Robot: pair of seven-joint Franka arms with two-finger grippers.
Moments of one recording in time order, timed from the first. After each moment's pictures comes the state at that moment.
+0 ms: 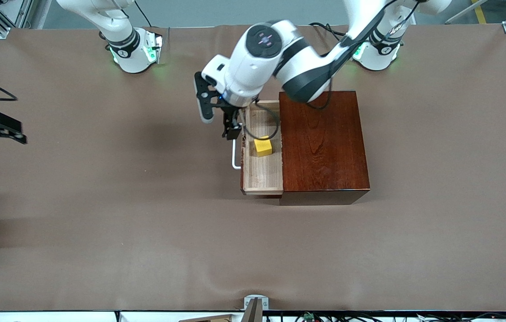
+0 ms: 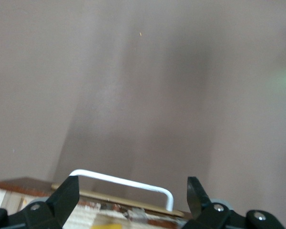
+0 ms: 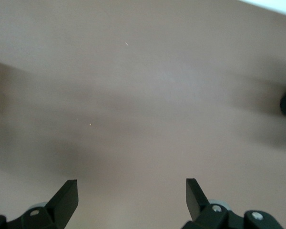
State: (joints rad) left arm -0.56 0.59 -0.42 -1.33 0.01 2.12 0.48; right arm 0.09 0.17 -0.21 -1.37 0.04 1.50 -0.36
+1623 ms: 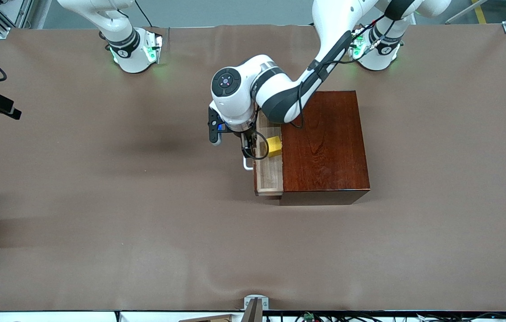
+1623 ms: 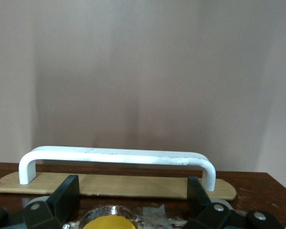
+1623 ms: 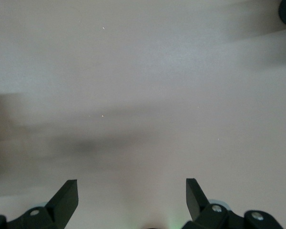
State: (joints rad) left arm -0.74 0.72 -0.21 -1.26 0.22 1.84 0.53; right arm 0.03 0.00 -0.17 -1.54 0.06 1.47 -0.01
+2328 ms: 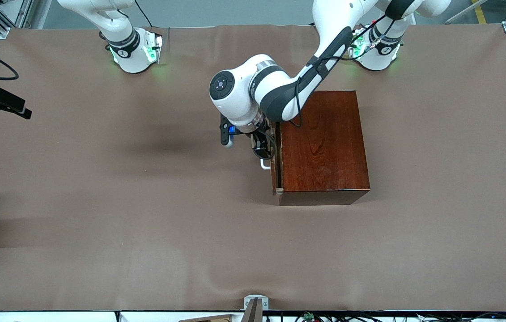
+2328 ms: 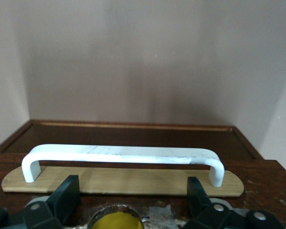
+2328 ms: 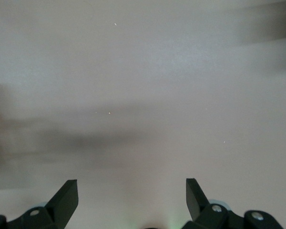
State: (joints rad) left arm -0.73 0.72 -0.20 -1.26 0.33 1.67 0.53; right arm 0.03 0.00 -0.11 -1.54 0.05 1.47 -0.01
